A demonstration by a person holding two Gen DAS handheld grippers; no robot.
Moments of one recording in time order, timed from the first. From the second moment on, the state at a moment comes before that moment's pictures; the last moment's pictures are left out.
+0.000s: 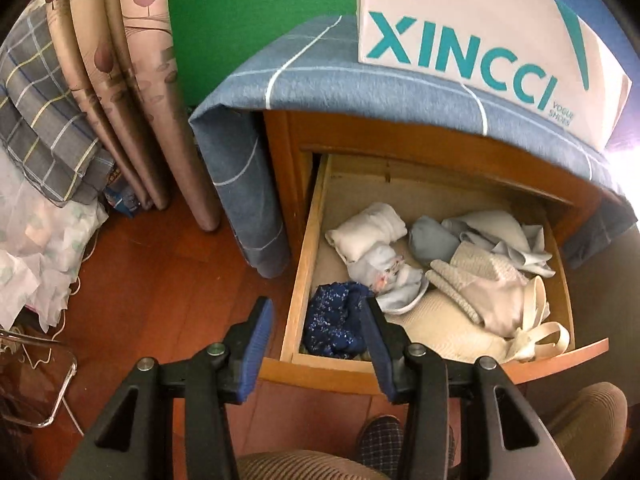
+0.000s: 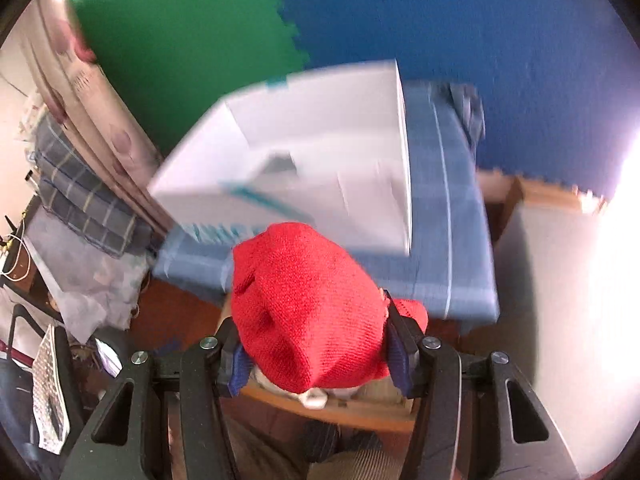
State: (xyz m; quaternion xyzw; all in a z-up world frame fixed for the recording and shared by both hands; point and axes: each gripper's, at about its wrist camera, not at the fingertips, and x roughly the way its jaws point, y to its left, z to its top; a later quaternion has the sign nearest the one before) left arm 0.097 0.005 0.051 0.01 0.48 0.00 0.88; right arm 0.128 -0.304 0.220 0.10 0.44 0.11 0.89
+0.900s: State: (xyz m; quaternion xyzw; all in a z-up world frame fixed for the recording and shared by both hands) left arm 0.095 0.021 0.041 -0.04 0.47 0.01 0.88; right arm 0.298 -0.244 0.216 -0.02 0.50 0.02 0.87
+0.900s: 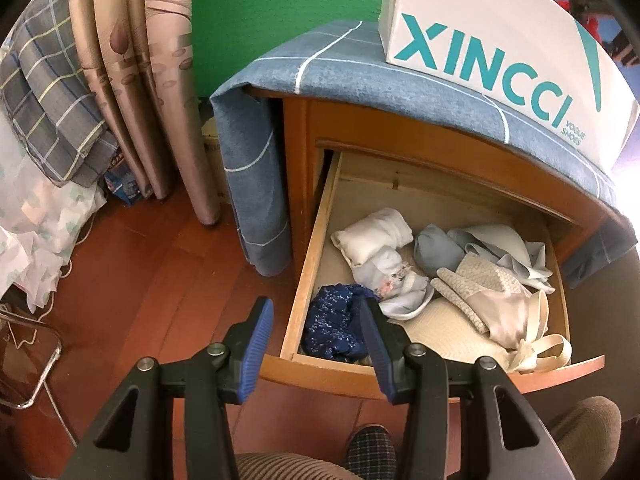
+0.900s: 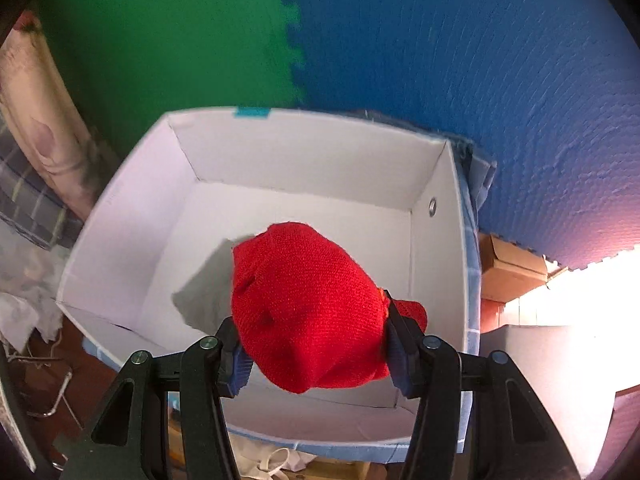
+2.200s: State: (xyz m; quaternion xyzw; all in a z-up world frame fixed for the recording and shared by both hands) left arm 0.096 0.033 0.039 -0.08 0.48 0.01 0.87; right arm 0.142 -0.253 0.186 0.02 0.51 0.14 0.85
